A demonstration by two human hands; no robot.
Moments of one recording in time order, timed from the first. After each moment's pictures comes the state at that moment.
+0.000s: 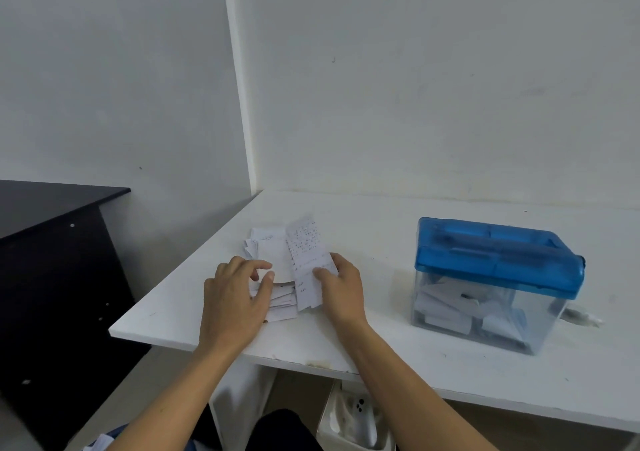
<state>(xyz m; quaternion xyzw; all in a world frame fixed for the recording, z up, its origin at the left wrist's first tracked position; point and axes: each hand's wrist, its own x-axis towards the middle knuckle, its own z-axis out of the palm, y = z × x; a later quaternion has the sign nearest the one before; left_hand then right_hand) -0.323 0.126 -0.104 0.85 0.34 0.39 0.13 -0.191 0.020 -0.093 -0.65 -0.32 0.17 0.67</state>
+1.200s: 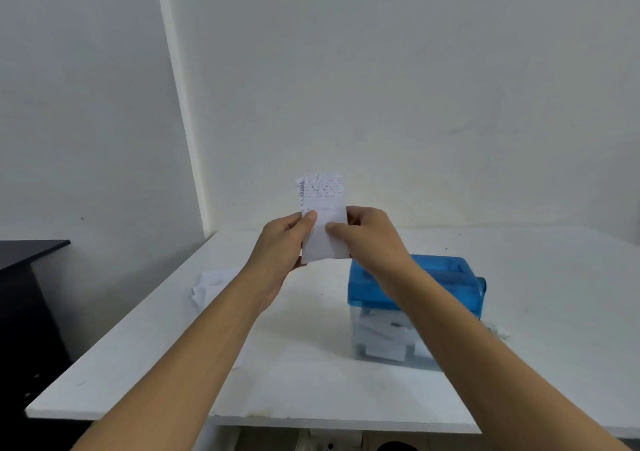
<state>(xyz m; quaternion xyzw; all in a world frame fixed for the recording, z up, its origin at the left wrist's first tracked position) -0.216 0.026 0.051 0.71 0.15 0.31 0.61 -0.131 -0.090 0.058 -0.70 -0.37 0.08 0.61</state>
